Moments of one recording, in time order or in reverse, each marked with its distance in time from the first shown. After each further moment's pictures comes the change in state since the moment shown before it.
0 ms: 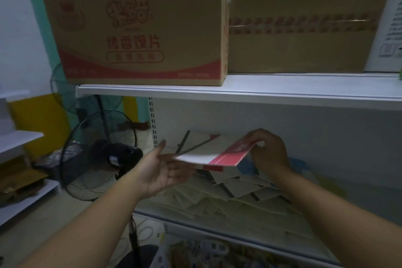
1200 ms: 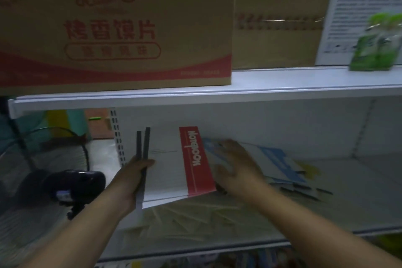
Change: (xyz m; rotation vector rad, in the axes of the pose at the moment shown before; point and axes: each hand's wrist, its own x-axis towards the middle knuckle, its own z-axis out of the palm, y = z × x) left_hand 0.055 0.031 -0.051 0.118 -0.006 0.146; right_hand -0.029 -0.020 0.076 -0.673 -0.288 0.056
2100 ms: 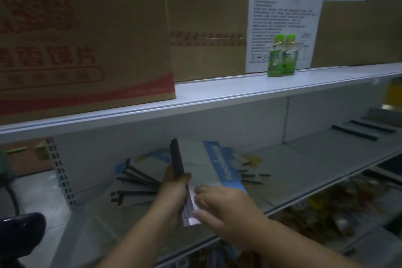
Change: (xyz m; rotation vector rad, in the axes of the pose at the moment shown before) left_hand -0.040 -0.040 0.129 0.162 -0.301 0.085; right_hand -0.096 -0.017 -0.024 -0.136 0.132 -0.033
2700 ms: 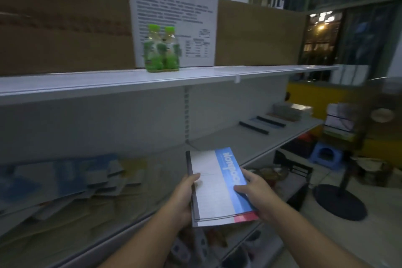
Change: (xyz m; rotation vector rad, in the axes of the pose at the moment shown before) left_hand -0.011 -0.092 0.365 -0.235 -0.389 -0.479; right_hand -0.199 0.304 -0.169 0.836 0.300 1.034
